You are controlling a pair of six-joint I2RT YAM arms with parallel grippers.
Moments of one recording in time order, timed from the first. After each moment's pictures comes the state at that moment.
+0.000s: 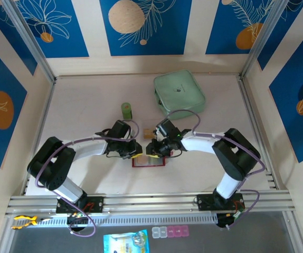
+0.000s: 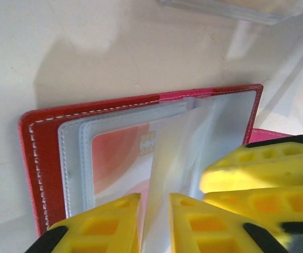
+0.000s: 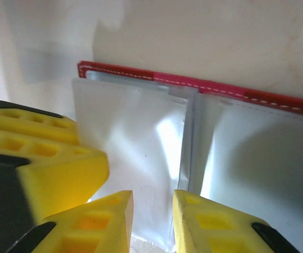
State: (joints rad) left arm -0.62 1.57 0.74 -0.23 0.49 -0.88; right arm 0.72 1.66 0.84 -0.21 -0.50 0.84
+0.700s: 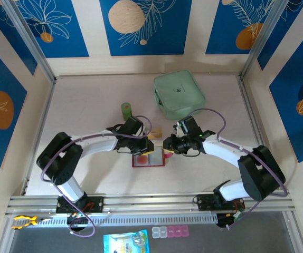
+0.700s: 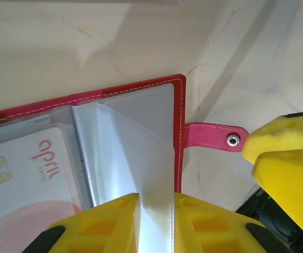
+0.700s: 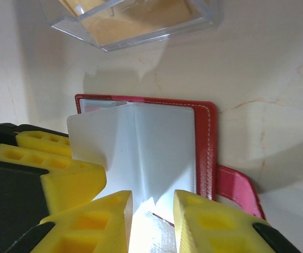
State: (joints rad) left arm -0.74 1.67 0.93 -0.27 0.49 -0.88; right arm 0.53 1.38 0.68 -0.29 -0.49 0.79
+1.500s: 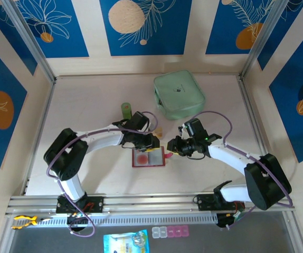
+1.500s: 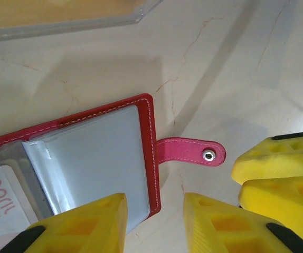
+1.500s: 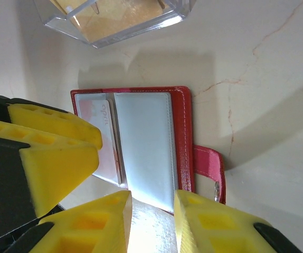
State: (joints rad) left arm -0.75 1.74 1.06 -0.35 0.49 -0.84; right arm 0.48 1.29 0.62 -0.31 -0.50 0.79
